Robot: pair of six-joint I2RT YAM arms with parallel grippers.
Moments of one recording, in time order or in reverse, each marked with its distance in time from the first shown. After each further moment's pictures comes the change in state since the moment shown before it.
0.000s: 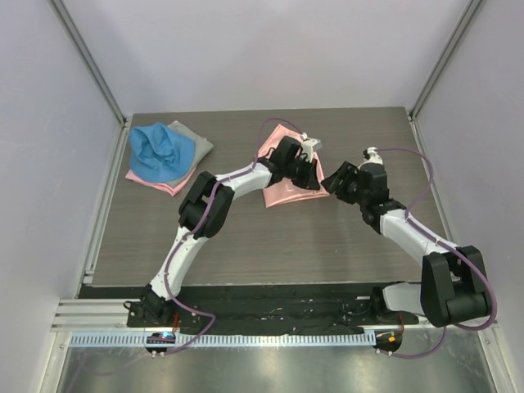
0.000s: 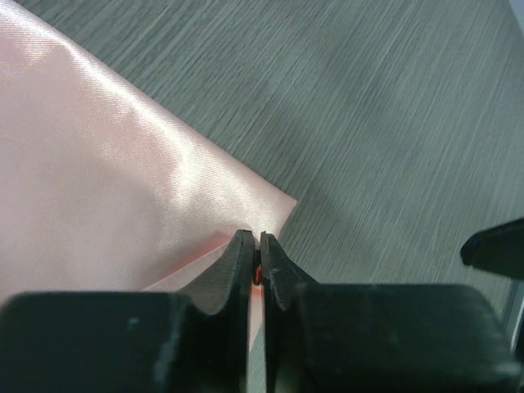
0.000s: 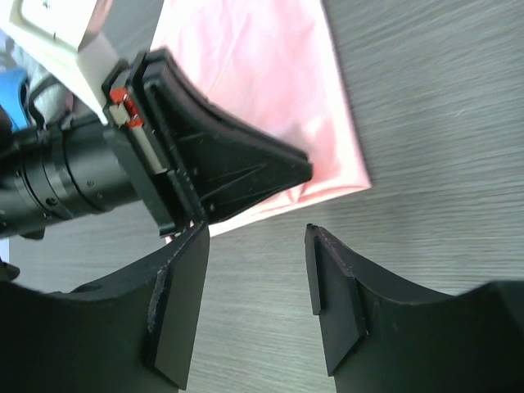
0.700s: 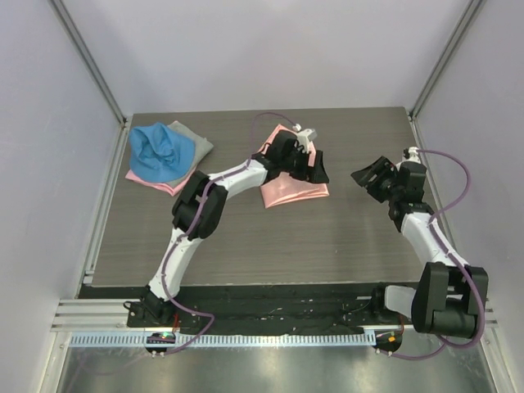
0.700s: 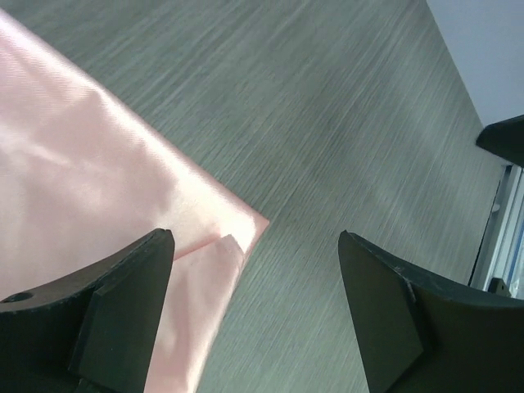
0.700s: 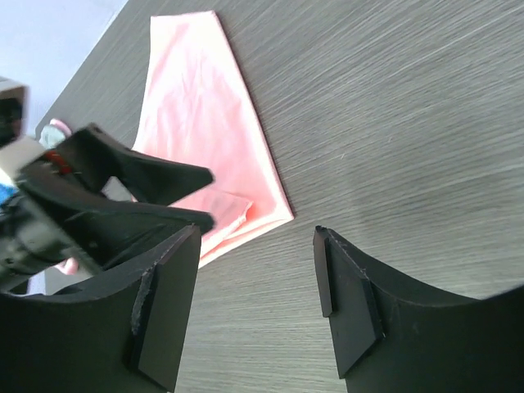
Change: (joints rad) left arm 0.018 -0.053 -0.021 0.068 -0.029 -0.127; right arm -0.327 -0.106 0.004 -0.083 -0.163 -0.007
